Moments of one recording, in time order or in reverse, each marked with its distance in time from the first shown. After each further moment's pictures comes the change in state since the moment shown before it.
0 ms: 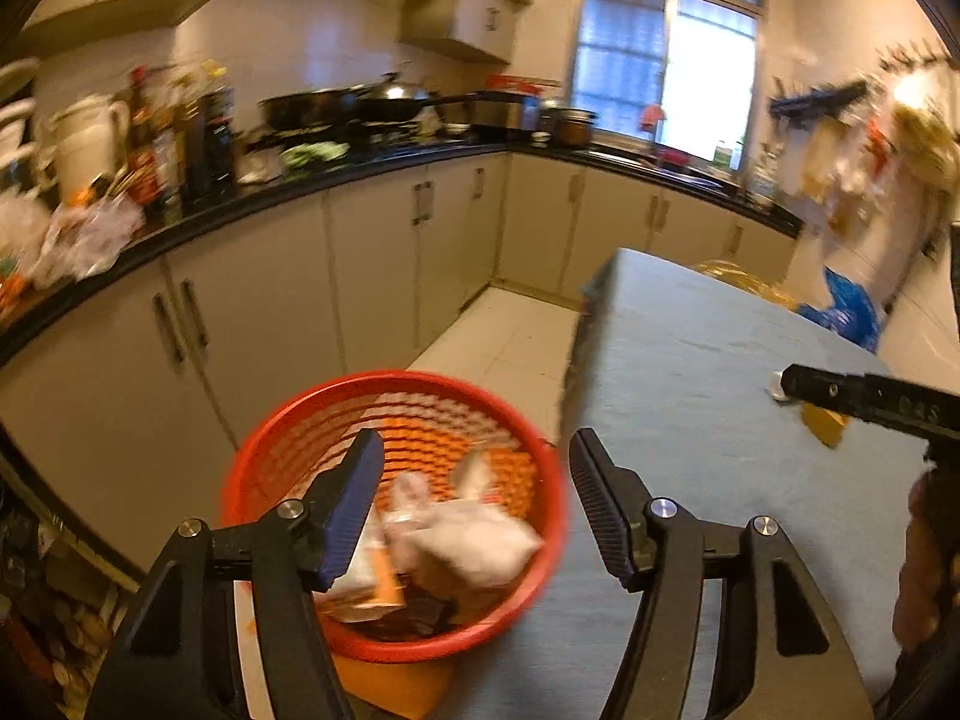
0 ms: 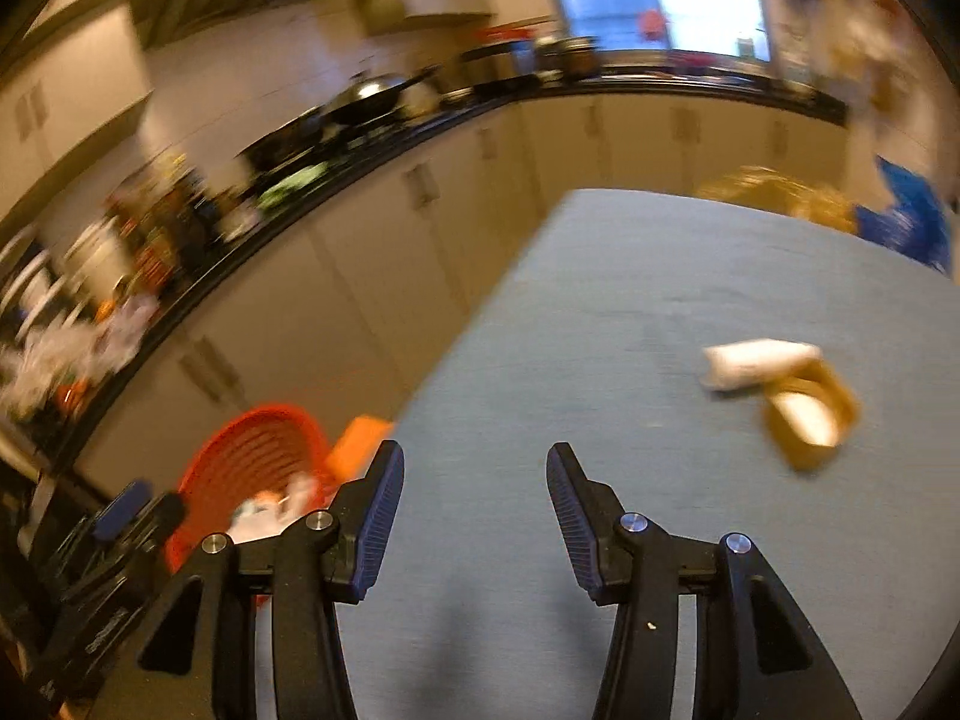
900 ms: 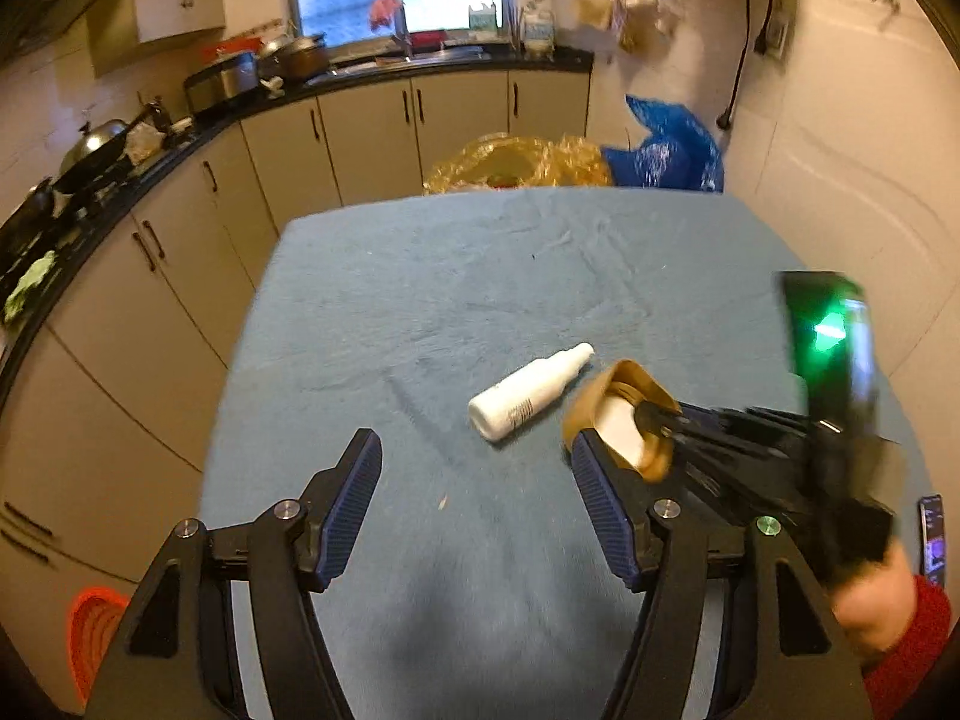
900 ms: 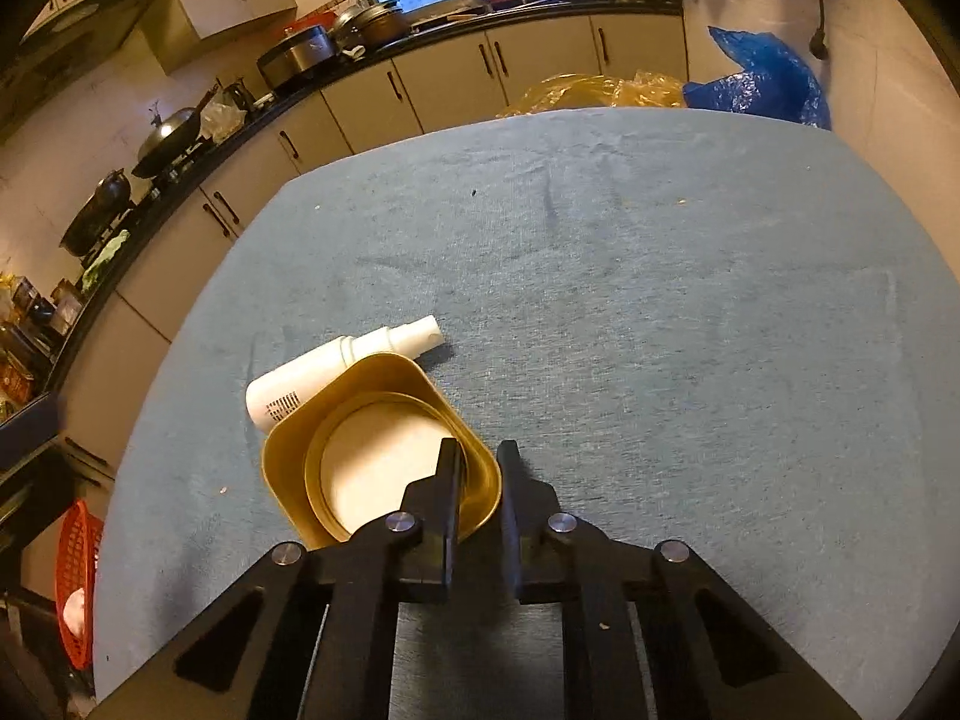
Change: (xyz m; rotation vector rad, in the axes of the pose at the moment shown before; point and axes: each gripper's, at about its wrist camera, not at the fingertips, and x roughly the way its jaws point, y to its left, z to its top) left arm 0.124 -0.286 0.071 0.439 0.268 -0.309; right arm 0.037 -0.222 0.014 0.255 0.088 -0.206
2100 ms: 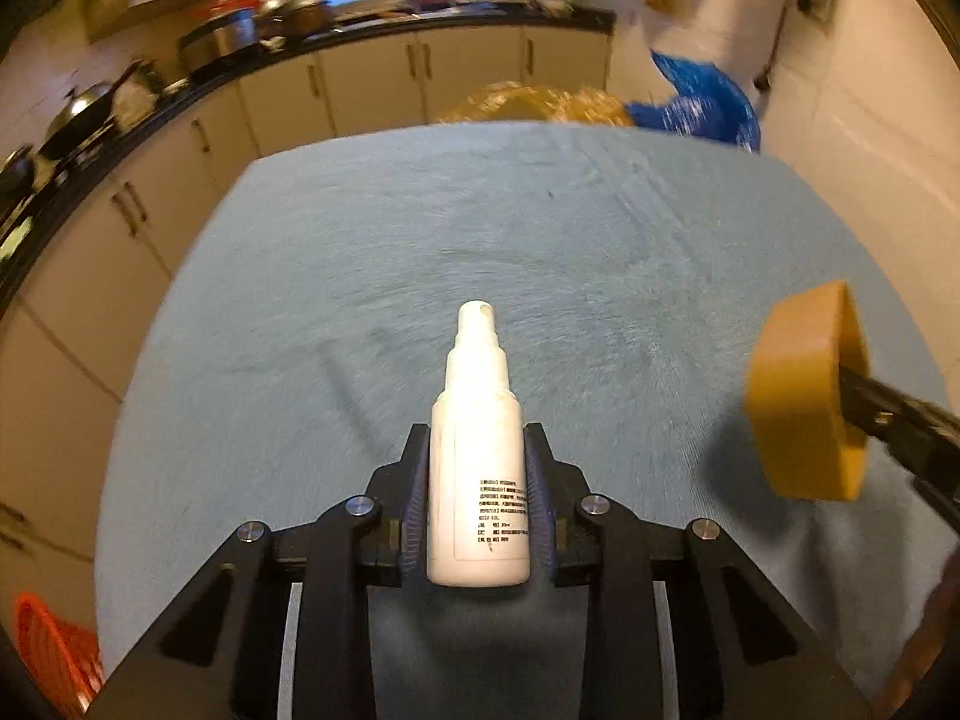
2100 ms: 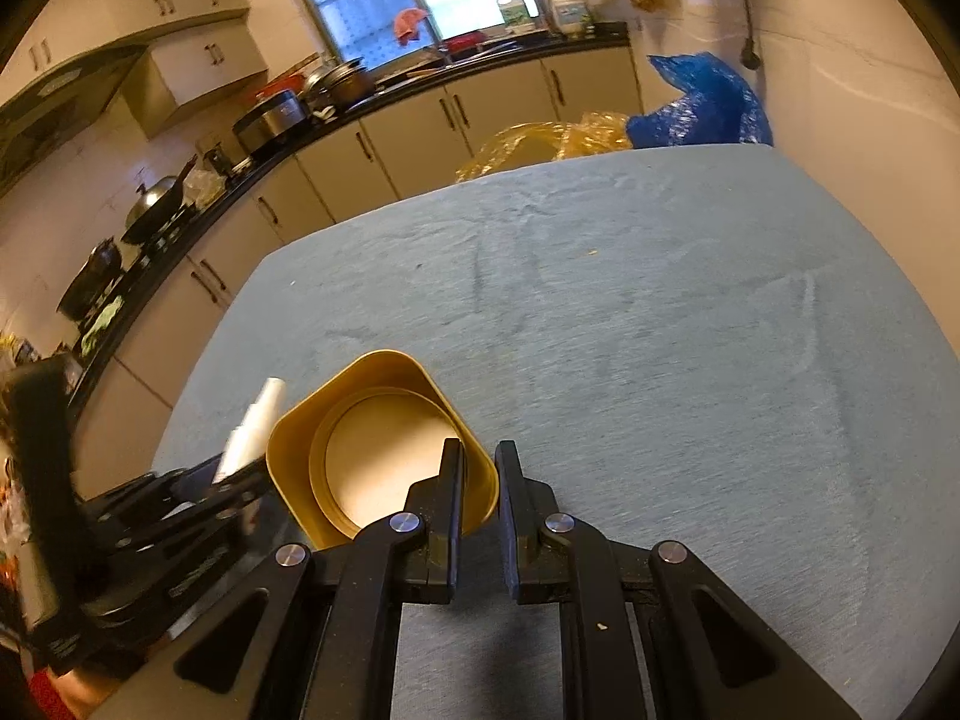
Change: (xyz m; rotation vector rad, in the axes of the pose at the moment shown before) left arm 0.081 -0.004 -0.018 -0.058 0.046 0.027; right arm -0.045 -0.027 -0.002 0.079 -0.118 -0.017
